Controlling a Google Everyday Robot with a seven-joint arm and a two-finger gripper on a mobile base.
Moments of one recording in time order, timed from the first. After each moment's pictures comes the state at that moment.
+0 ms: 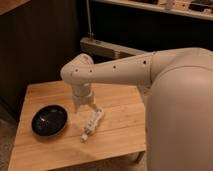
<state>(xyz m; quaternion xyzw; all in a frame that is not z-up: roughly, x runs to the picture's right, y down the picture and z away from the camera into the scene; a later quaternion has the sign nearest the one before) -0.102 0.096 0.705 -0.26 0.23 0.64 0.68</state>
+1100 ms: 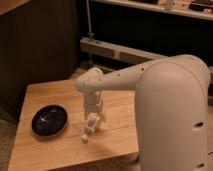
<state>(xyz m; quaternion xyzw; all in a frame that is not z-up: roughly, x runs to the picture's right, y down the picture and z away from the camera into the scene) -0.058 0.159 0.779 -0.25 0.31 0.70 0.59</state>
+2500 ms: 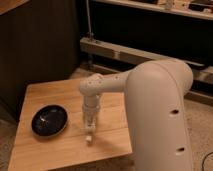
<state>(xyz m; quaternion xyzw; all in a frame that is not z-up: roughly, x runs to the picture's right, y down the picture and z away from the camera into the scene) -0.099 0.157 0.802 -0.31 0.26 0.69 0.60</state>
